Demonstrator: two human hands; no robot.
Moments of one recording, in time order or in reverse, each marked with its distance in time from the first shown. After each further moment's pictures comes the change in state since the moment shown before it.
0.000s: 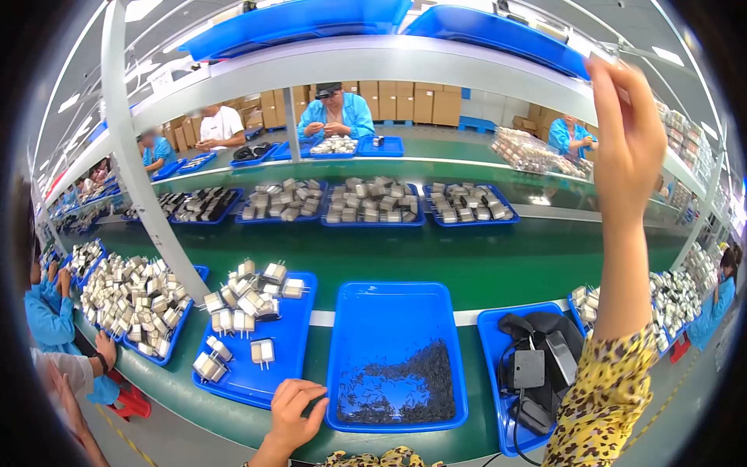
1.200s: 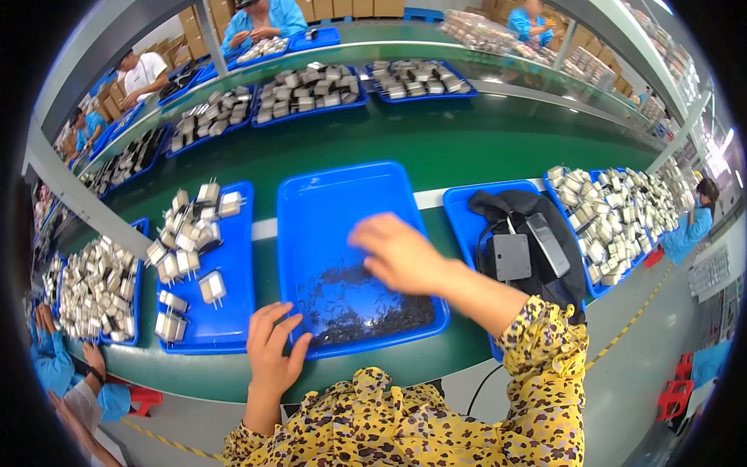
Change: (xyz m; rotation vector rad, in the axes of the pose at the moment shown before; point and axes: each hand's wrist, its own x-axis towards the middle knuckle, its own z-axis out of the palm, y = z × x) left_hand -0.007 0.000 0.017 0.034 -0.208 0.051; right_hand -0.312 -0.070 0.020 0.371 -1.220 0.338
